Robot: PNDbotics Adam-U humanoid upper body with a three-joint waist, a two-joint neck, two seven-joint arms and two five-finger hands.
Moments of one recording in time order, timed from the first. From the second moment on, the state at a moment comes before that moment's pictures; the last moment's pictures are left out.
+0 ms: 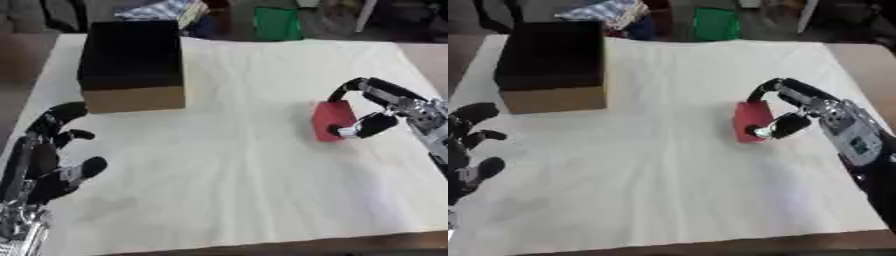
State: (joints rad) left arm -0.20 0.26 -0.11 -1.71 0.02 -0.21 0.04; right arm -0.60 -0.64 0.20 -1.19 0.37 -0.23 0.37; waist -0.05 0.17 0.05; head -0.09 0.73
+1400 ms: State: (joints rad) left arm -0.26 0.25 -0.18 -1.71 0.04 -0.20 -0.03; right arm -0.97 -0.54 0.19 -1.11 0.42 -0.21 0.32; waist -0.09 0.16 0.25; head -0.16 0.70
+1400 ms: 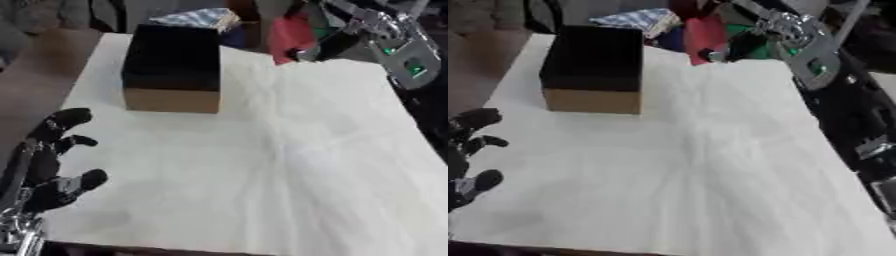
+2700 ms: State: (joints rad) left arm -0.33 0.24 -0.25 -1.71 0.07 -0.20 -0.11; right arm -1.09 -0.29 0.13 -0.79 0.70 -0.22 -0.10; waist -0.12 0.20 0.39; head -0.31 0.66
